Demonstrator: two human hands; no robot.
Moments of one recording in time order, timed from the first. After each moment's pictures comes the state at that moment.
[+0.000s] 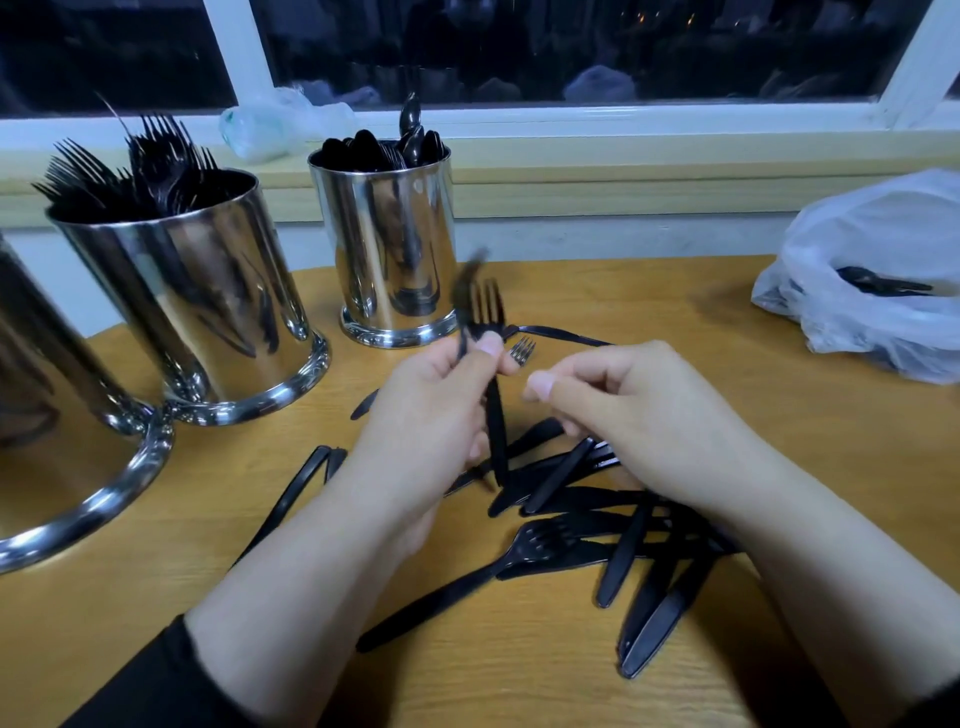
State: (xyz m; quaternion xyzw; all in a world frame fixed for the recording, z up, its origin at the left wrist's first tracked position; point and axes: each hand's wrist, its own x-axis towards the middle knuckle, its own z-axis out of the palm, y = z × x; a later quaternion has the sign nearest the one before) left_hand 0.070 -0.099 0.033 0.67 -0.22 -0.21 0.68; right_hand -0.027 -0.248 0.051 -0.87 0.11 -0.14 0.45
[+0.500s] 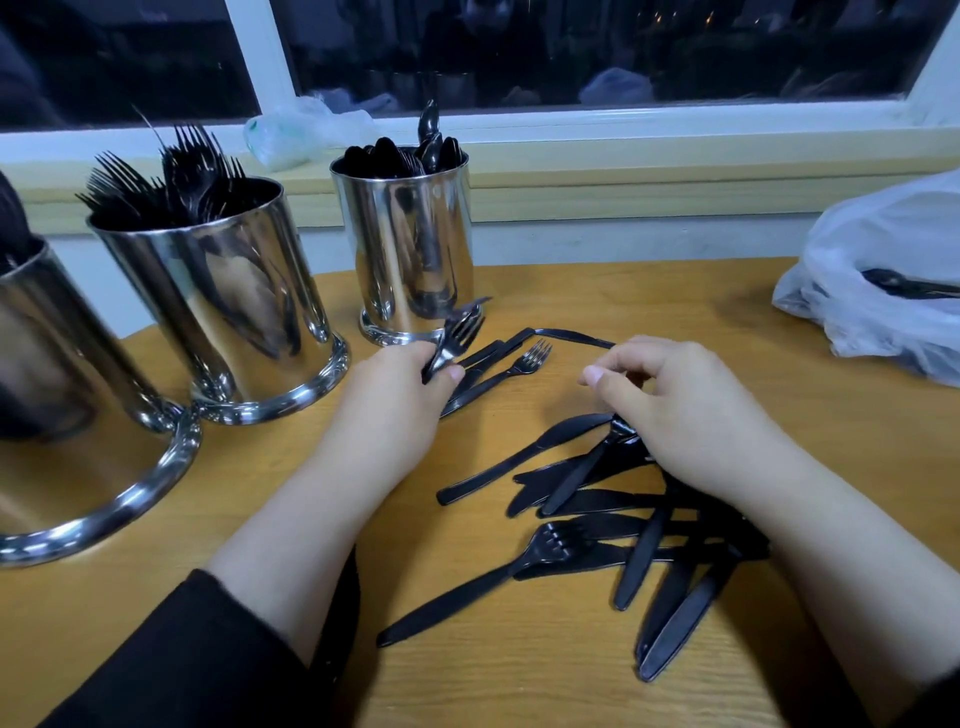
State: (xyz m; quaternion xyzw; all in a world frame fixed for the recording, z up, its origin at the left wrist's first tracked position) left_hand 0.124 -0.087 0.025 0.91 -0.26 -0.01 0.33; right_hand -0.022 -0.275 0.032 -0.91 0.18 -0.18 0.33
